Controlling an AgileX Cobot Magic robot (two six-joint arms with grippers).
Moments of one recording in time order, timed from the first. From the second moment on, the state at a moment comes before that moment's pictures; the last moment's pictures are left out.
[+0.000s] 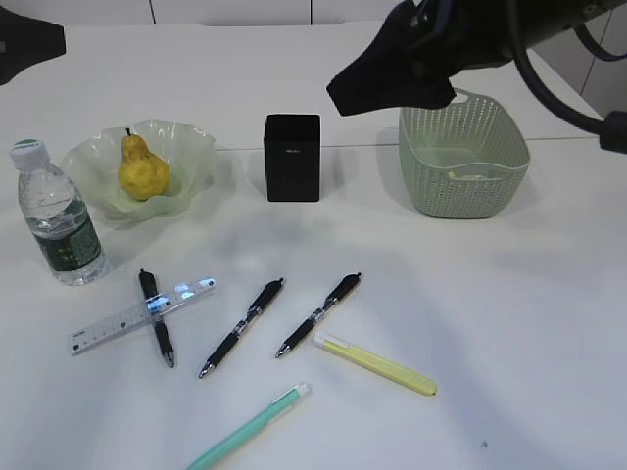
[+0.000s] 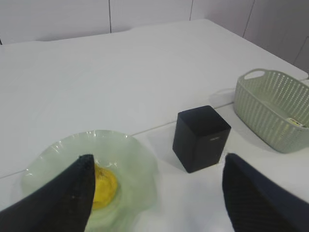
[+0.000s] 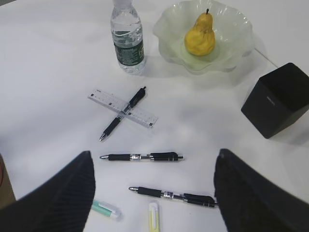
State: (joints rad) left arm 0.03 1.33 -0.91 1.55 -0.45 -1.52; right arm 0.34 1.46 -1.33 0.72 0.87 -0.97
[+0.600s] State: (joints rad) left arm 0.03 1.32 -0.92 1.85 -0.57 -1.80; right arm 0.34 1.46 -1.33 0.68 0.93 -0.93
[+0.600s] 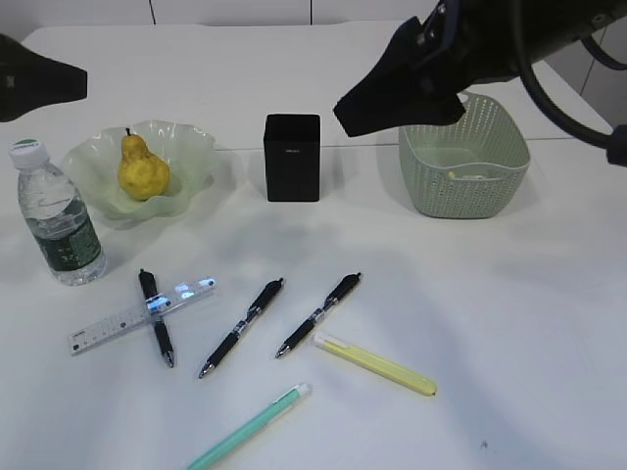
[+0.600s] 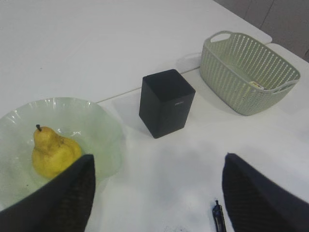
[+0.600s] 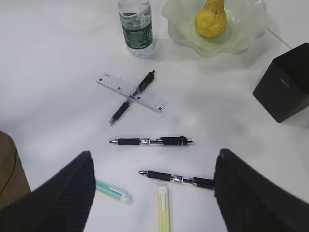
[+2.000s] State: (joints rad) left arm 0.03 1.32 -1.01 1.26 -0.41 -1.89; right arm 0.34 1.46 -1.33 0.51 1.04 -0.77
